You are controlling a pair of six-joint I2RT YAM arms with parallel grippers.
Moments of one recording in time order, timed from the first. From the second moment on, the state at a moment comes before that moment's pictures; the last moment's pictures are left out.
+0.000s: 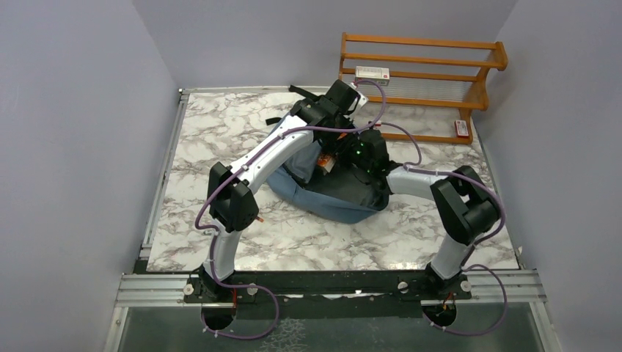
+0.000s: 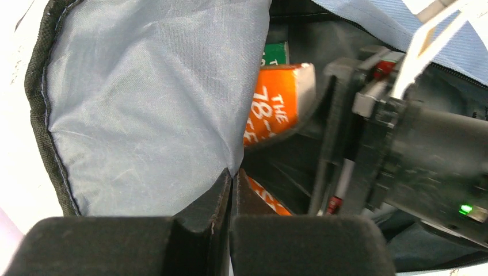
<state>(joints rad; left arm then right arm) -0.75 2.04 2.10 -0.95 -0.22 0.10 0.54 1.73 0.90 0.48 -0.09 1.18</state>
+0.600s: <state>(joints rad) -0.76 2.04 2.10 -0.95 -0.21 0.09 0.56 1.95 1.09 0.55 0.05 1.19</state>
